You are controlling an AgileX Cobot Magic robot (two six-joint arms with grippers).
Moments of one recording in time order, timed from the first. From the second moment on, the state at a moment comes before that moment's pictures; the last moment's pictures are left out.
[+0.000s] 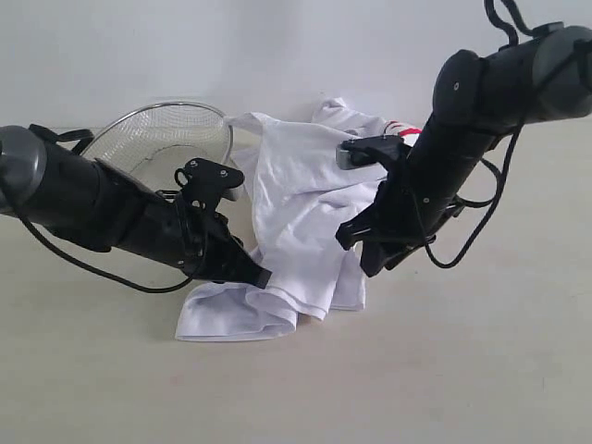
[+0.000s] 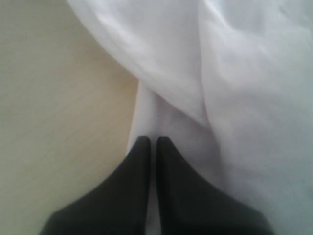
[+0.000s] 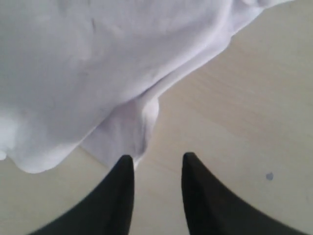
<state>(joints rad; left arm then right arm) -0.44 2.04 -1.02 -1.35 0.18 1.41 0.22 2.02 -1.34 0.37 0.84 -0.42</state>
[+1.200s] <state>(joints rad) -0.44 2.04 -1.02 -1.35 0.18 1.41 0.22 2.12 -1.34 0.59 0.70 -0.60</state>
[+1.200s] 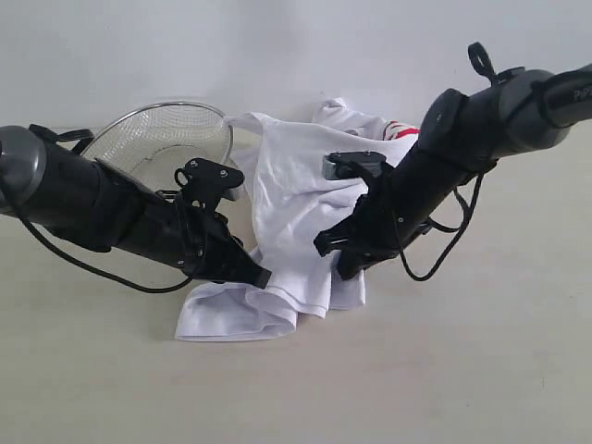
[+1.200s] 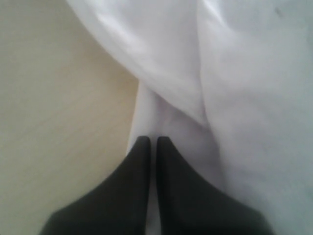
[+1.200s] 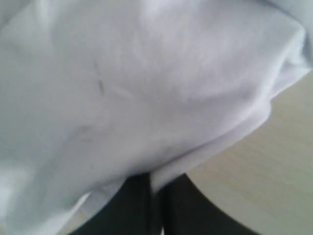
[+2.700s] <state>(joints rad) -0.44 2.04 -1.02 -1.32 0.29 1.30 0.21 1.29 -0.80 -0.41 1.19 0.23</state>
